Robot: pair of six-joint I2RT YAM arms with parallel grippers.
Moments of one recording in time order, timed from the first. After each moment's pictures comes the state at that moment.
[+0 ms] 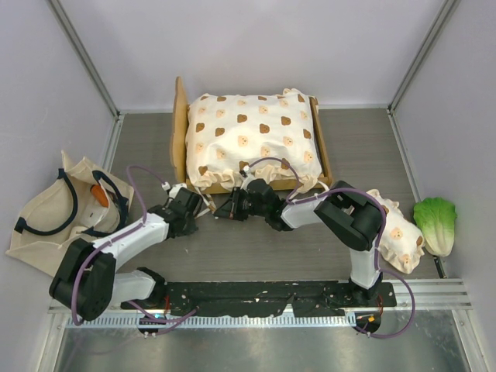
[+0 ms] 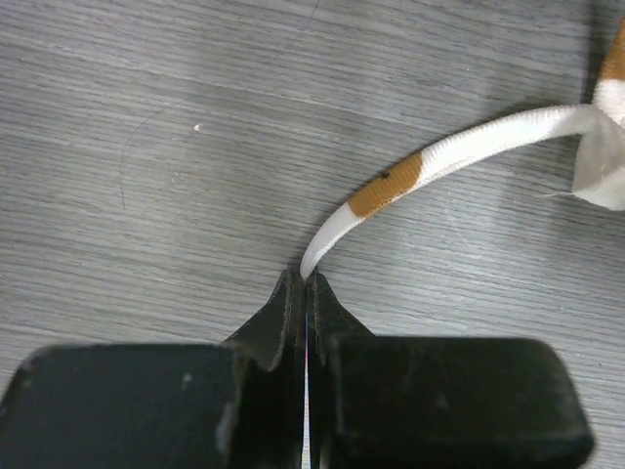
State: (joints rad) left arm -0.49 1.23 0.56 -0.47 -0.32 -0.65; right arm 0.87 1.93 0.89 0.63 -0.29 1.01
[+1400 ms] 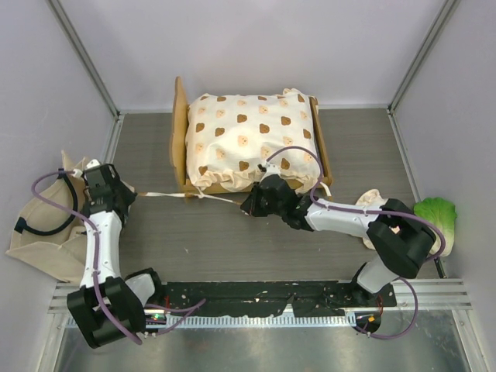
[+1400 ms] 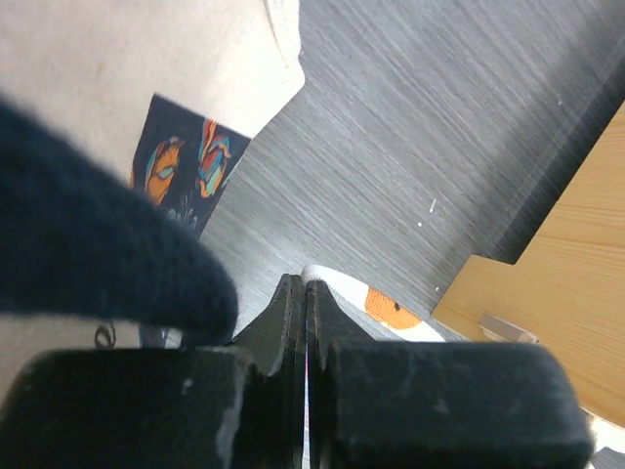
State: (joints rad) left arm 0.34 1.03 0.77 -0.52 -0.05 -0.45; right arm 0.86 1.56 0.84 0.15 0.03 0.76
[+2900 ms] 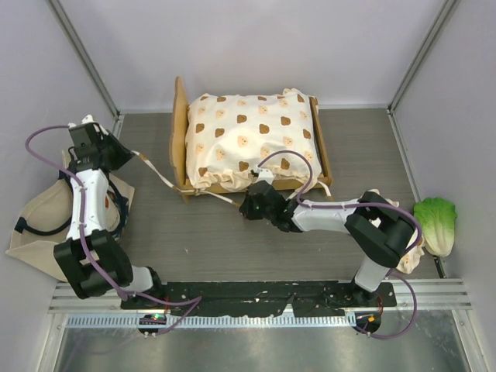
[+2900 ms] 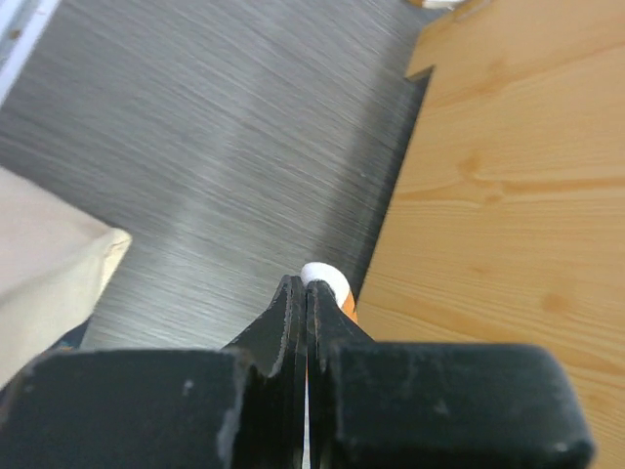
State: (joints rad) left arm 0.36 1.38 1.19 -0.46 0.24 -0.42; right arm 0.91 1.71 0.87 0.19 0.18 0.73
